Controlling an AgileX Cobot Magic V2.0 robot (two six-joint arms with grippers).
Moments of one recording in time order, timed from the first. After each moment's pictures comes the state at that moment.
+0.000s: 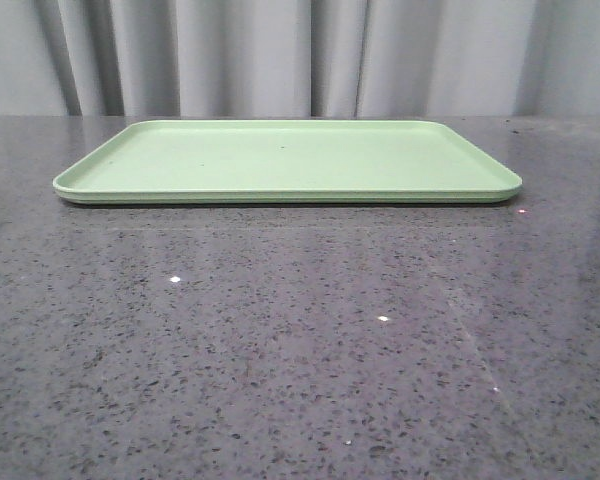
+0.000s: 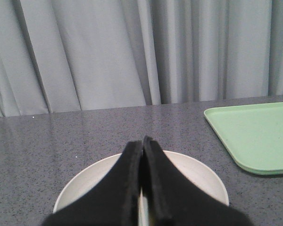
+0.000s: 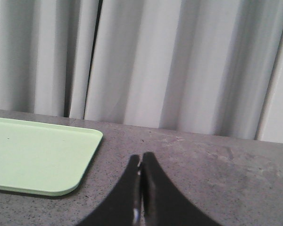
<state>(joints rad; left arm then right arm) 0.03 0.00 -0.19 0.02 0.22 0.01 0.05 0.00 -0.18 0.01 0.11 -0.07</state>
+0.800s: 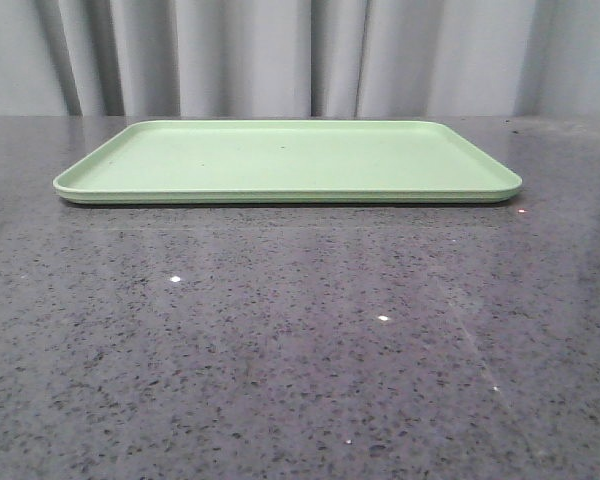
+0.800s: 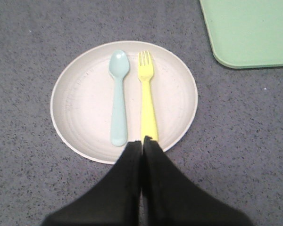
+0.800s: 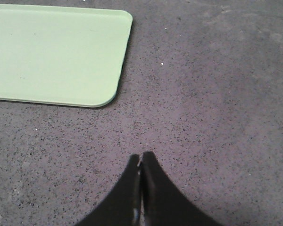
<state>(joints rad) 0.03 0.56 -0.89 -0.04 1.11 0.01 0.05 0.57 -0.78 0.15 0.80 -0.07</state>
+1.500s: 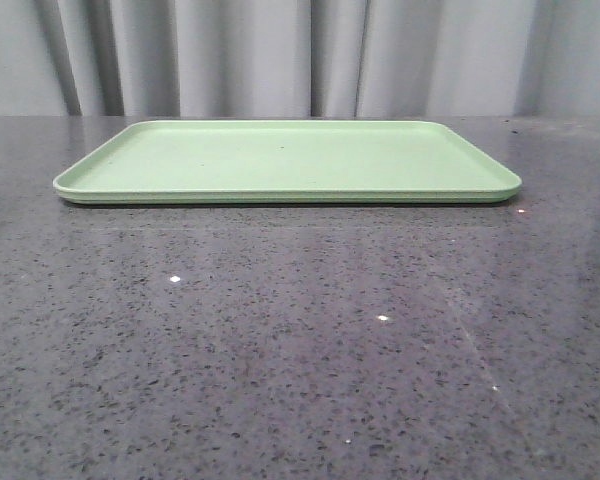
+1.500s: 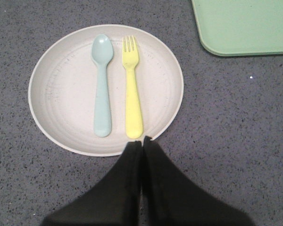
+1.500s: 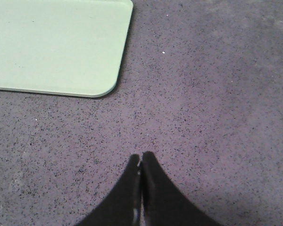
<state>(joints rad) 0.03 0.59 -0.90 -0.08 1.14 0.02 0.05 0.58 -0.78 0.15 0.83 -0.07</state>
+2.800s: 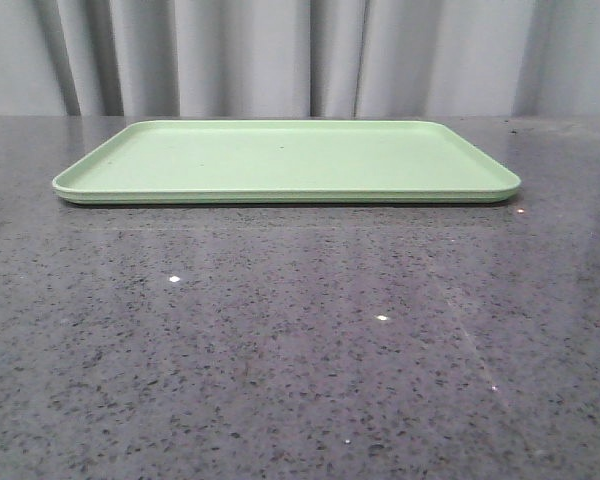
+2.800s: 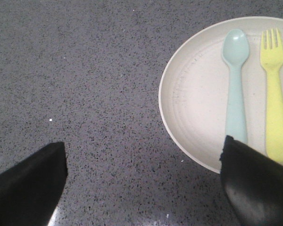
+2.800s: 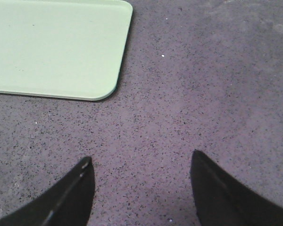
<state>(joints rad) 0.04 0.73 -0.90 0.39 1.05 -0.14 0.05 0.58 -0.78 0.15 0.82 -0.07</state>
